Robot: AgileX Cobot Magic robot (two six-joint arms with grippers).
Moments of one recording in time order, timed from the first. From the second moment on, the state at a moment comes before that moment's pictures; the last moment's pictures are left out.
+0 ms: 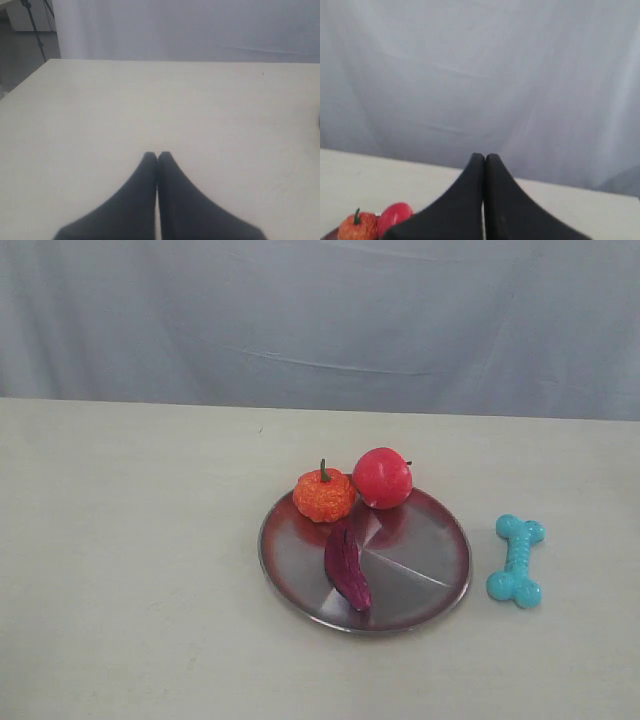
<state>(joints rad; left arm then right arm) 0.07 0.00 0.00 -0.01 0.35 0.02 -0.39 0.68 -1.02 0.05 0.56 -0.10</state>
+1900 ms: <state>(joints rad) 0.07 0.00 0.00 -0.01 0.35 0.02 -0.34 0.00 -0.02 0.08 0.12 0.06</state>
